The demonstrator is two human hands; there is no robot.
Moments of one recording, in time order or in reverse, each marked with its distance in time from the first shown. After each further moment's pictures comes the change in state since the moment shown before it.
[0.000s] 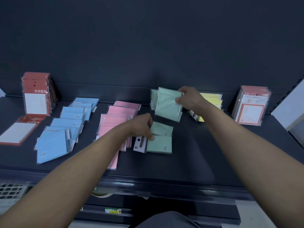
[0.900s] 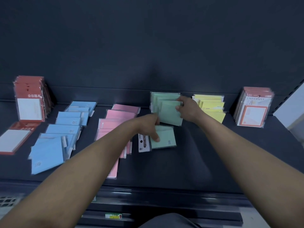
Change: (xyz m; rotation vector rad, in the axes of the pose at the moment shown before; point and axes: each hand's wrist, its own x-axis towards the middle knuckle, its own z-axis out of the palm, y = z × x) left_hand 0.030 0.013 -0.009 0.193 -0.070 0.083; right_hand 0.020 0.029 0.024 -0.107 -0.007 -0.004
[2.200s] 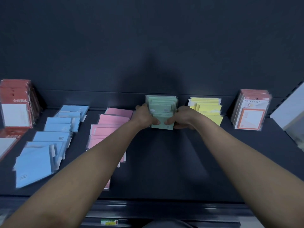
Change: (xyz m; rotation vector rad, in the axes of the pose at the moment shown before) left_hand 0.058 -0.008 -0.001 -0.522 0.397 -0.134; right_hand 0.007 0.000 0.001 0.313 -0.267 0.293
